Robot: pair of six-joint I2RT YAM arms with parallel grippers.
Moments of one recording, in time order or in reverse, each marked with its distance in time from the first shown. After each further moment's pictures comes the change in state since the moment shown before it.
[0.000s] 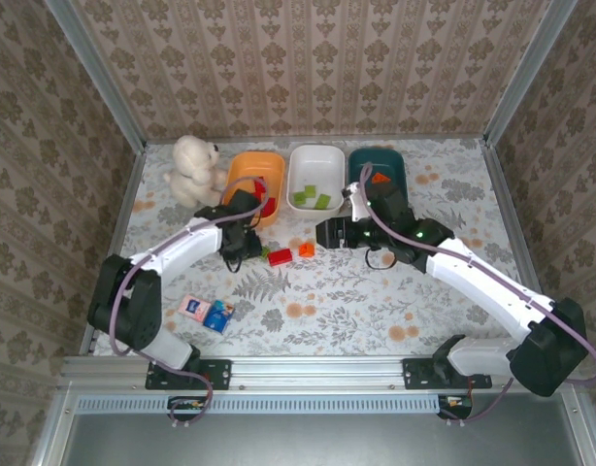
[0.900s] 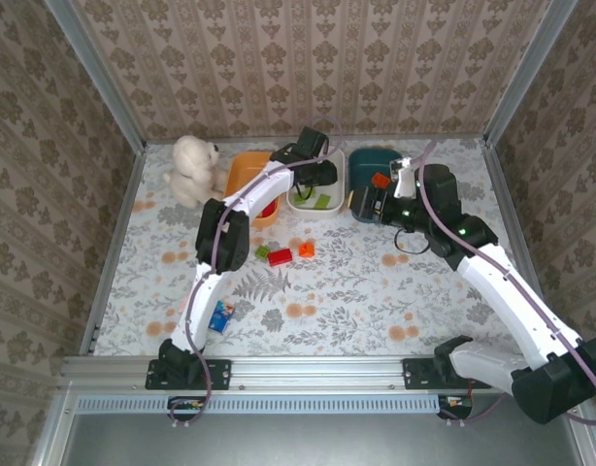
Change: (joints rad) left arm -0.076 0.984 1.195 0.160 0.163 0.206; right arm -0.237 -0.154 0.014 -0.016 -0.072 0.093
